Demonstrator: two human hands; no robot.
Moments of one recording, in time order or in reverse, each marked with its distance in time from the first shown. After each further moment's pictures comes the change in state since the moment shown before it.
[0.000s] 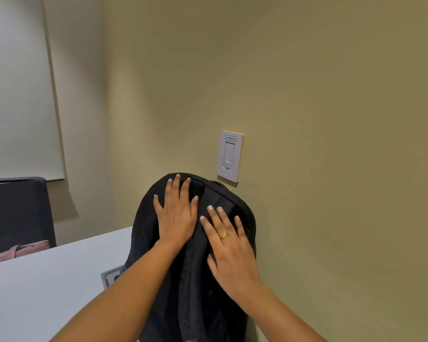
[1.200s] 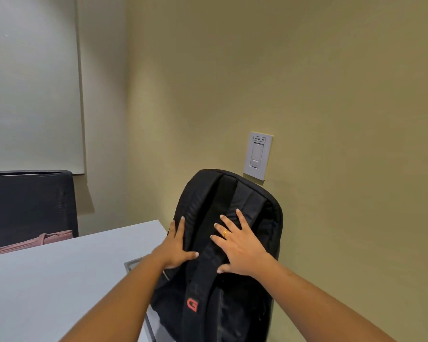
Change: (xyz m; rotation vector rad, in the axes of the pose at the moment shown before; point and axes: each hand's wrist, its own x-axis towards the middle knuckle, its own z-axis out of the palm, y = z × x) left_hand -0.058 -0.109 -0.011 -0.174 -0.774 -0.156; right_hand 0.028 -0.018 0.030 -0.407 -0.508 -0.349
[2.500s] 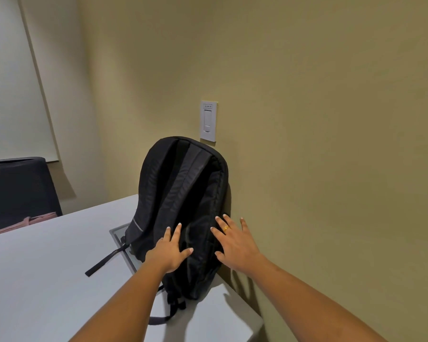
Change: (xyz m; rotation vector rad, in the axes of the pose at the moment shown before) left_hand -0.125 0.066 0.095 0.271 -0.087 -0.112; right_hand -0.157 -0.041 0.038 0.385 -0.078 0.281
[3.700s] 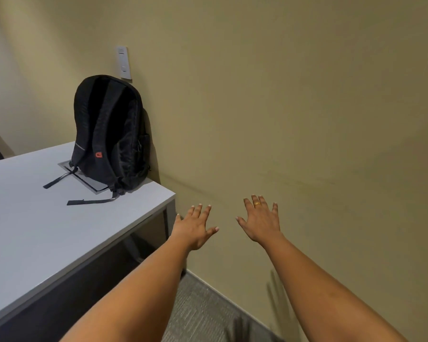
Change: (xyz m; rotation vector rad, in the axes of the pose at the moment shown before) left_hand -0.375 0.222 0.149 0.214 -0.136 0.427; right_hand -0.478 0.034 -0.026 0.165 -0.116 0.640
